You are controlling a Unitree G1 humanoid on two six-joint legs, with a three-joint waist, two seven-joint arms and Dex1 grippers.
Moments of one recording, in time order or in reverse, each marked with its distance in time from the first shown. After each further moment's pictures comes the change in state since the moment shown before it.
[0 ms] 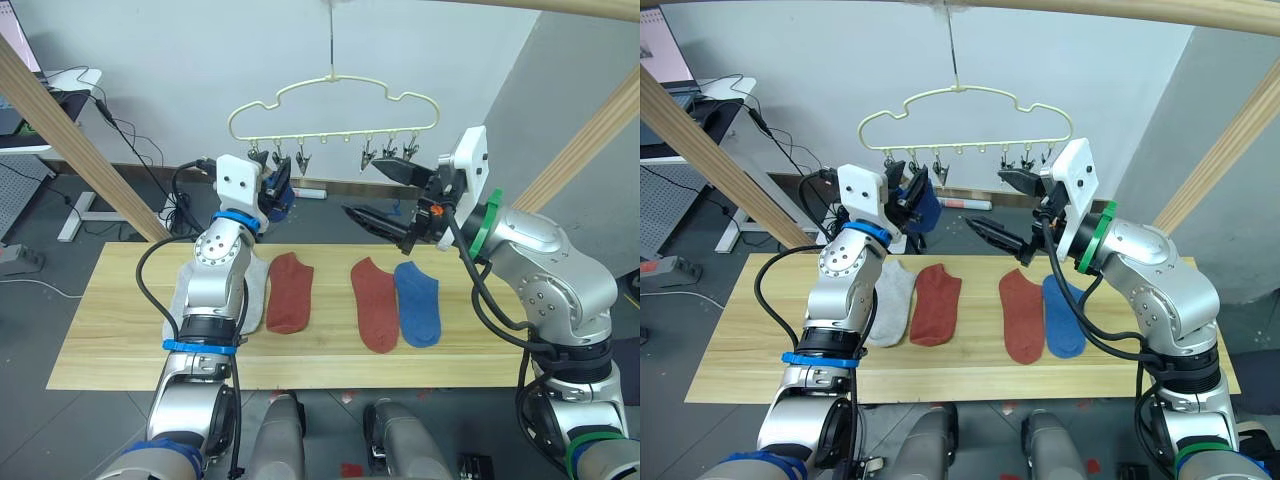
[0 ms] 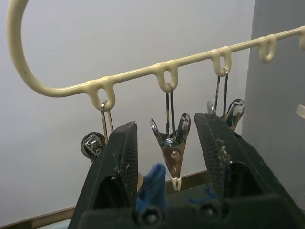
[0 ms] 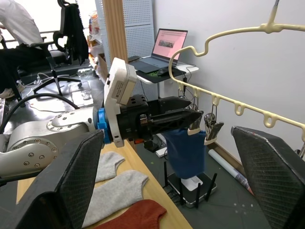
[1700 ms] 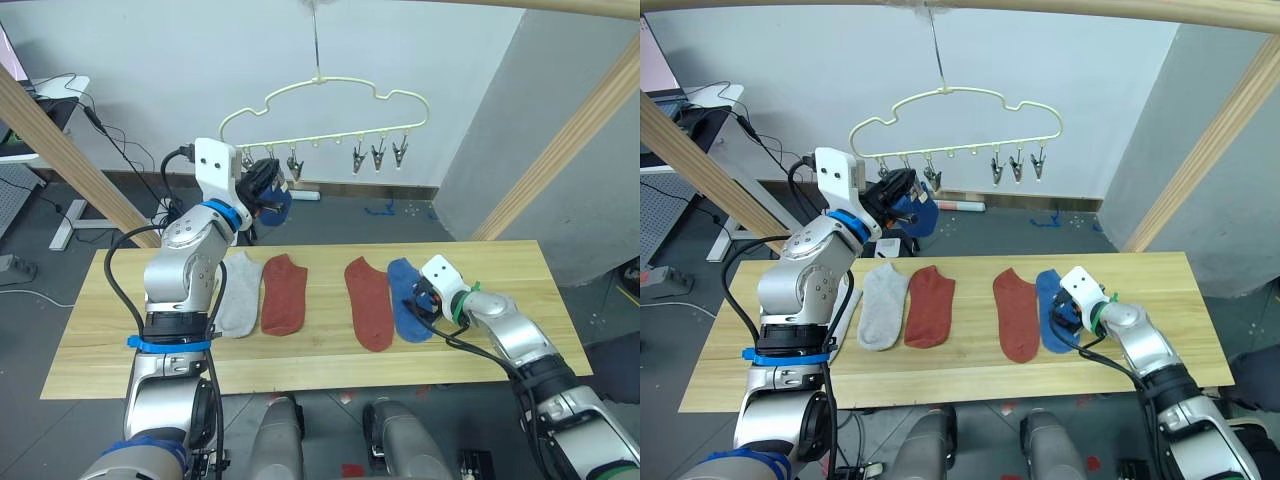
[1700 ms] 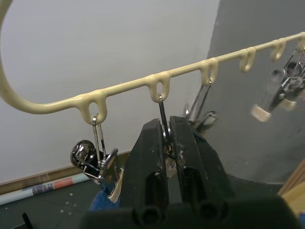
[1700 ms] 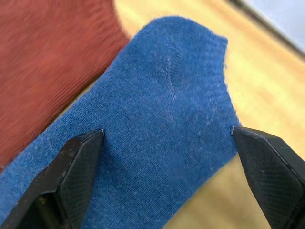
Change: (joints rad) left arm 0.026 0.092 0.064 -0.254 -0.188 0.496 -0.091; right arm 0.142 -0.037 0.277 0.871 -0.568 -0.410 -0.100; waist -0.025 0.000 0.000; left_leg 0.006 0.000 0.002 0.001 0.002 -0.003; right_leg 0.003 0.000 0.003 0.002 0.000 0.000
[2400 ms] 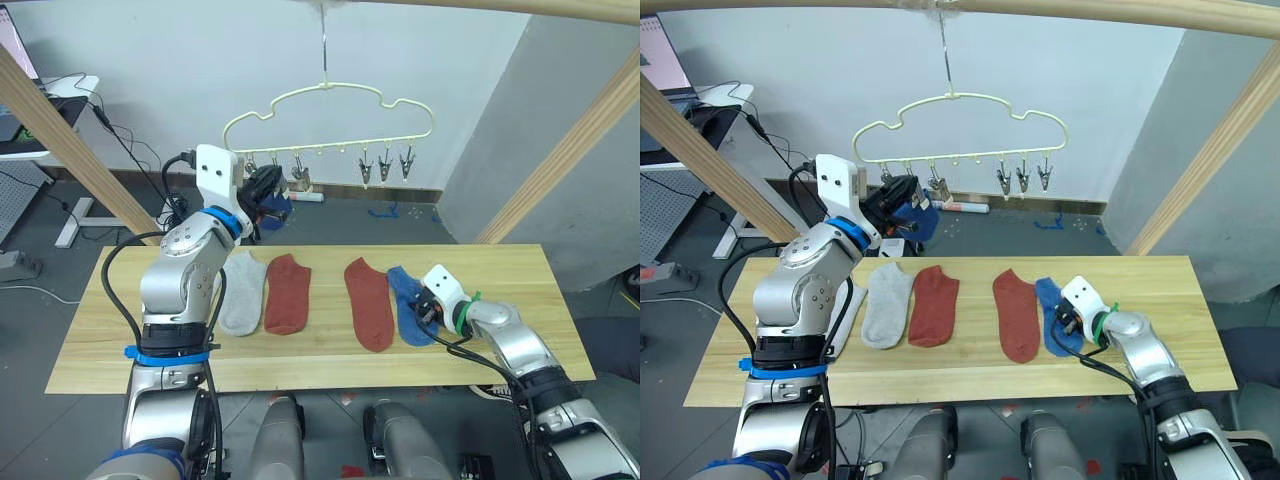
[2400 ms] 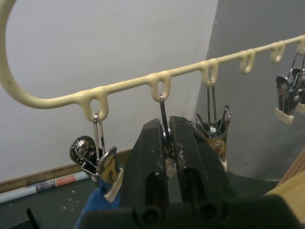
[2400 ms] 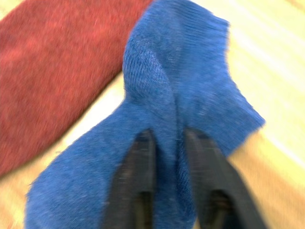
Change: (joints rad) left arm 0.025 0.007 0.000 -0.054 -0.002 0.029 -0.001; right arm 0.154 -0.017 -0.077 -0.164 -0.010 0.086 0.147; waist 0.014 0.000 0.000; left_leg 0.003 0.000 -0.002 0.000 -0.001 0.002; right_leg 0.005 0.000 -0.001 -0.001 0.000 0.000
